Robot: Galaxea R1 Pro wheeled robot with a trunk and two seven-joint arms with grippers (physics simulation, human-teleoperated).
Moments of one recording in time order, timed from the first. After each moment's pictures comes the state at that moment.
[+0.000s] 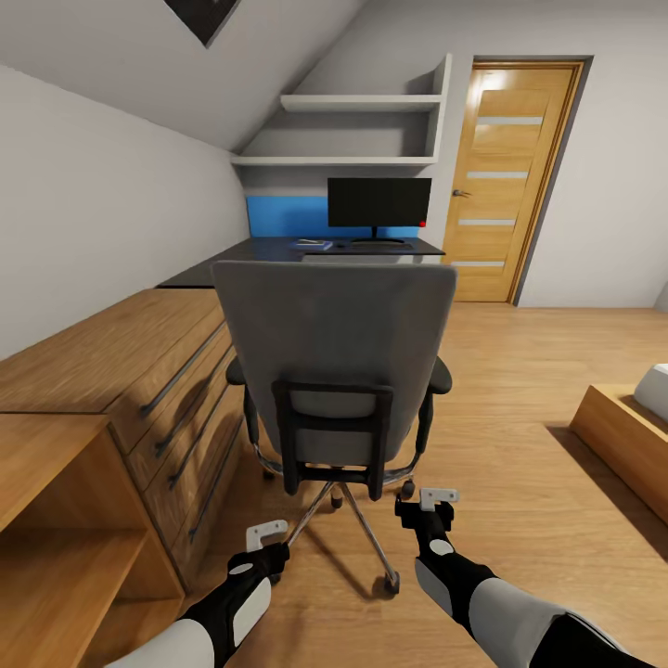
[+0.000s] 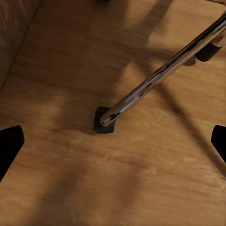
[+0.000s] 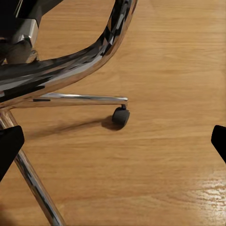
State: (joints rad) left arm -0.61 -0.15 -0.22 -0.28 0.38 -0.01 0.30; right arm -0.75 0.07 0.70 -0.15 -0.62 -0.34 -0.31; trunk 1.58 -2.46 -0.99
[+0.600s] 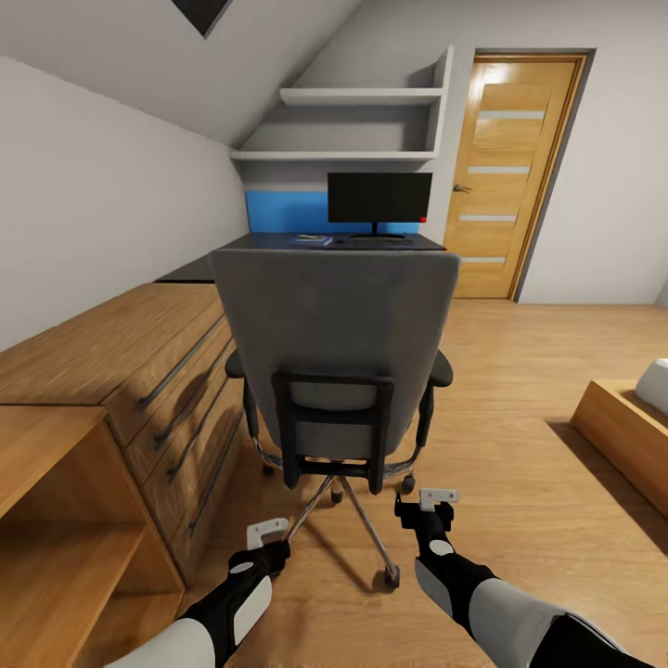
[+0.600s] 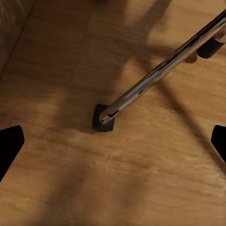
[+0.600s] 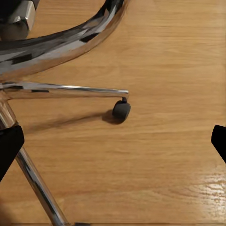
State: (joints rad) left arm -0.61 -0.15 -0.22 -0.29 0.38 -0.01 0.30; right arm -0.74 0.07 0.70 -0.15 -0.62 -0.34 -0.31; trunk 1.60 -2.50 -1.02
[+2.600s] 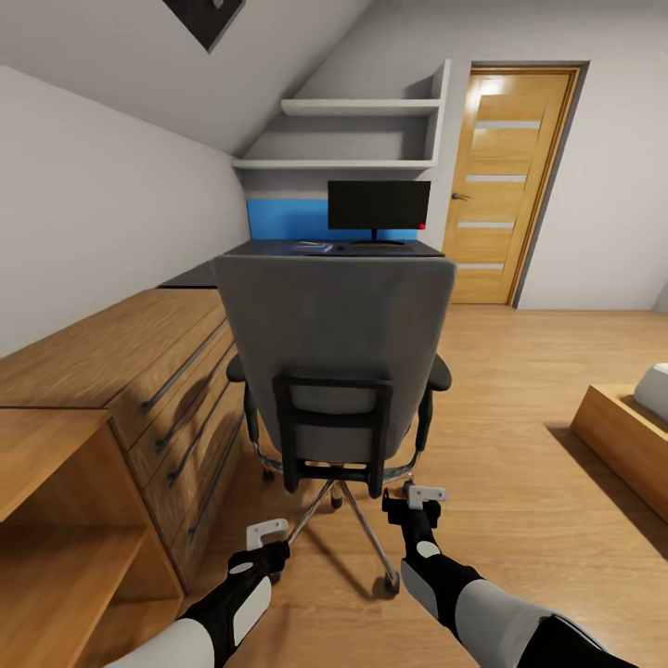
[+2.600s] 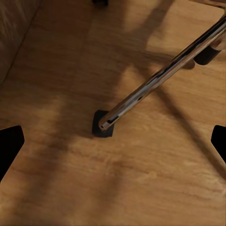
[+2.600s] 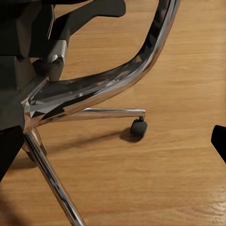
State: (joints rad) left arm -0.61 -0.15 -0.22 -0.29 0.38 -0.01 0.30; right arm -0.74 0.11 0.69 -0.15 -0.62 -0.41 -0.32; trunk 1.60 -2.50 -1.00
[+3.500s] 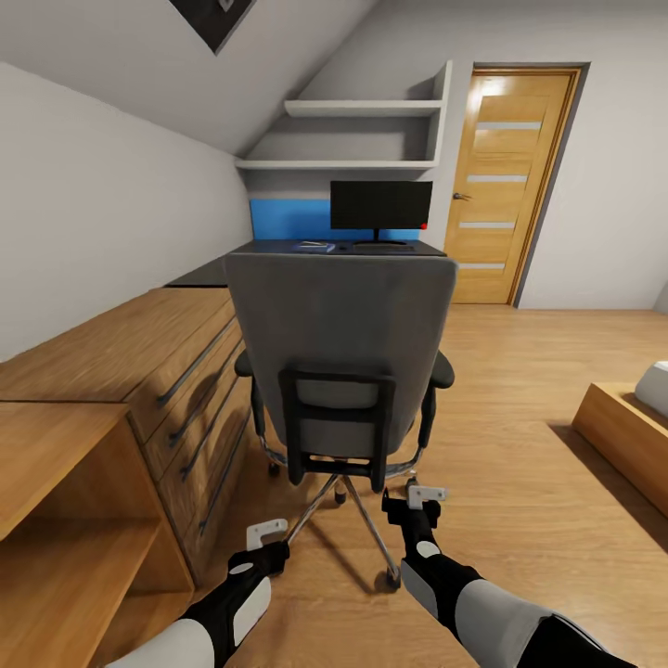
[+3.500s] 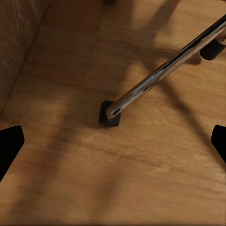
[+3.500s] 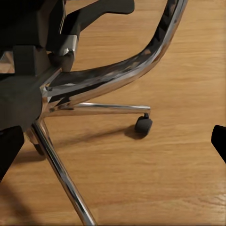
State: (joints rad) left arm -0.61 -0.15 -0.22 -0.29 0.38 -0.02 0.30; right arm -0.74 0.11 0.69 -0.15 -0.62 -0.40 -0.32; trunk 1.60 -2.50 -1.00
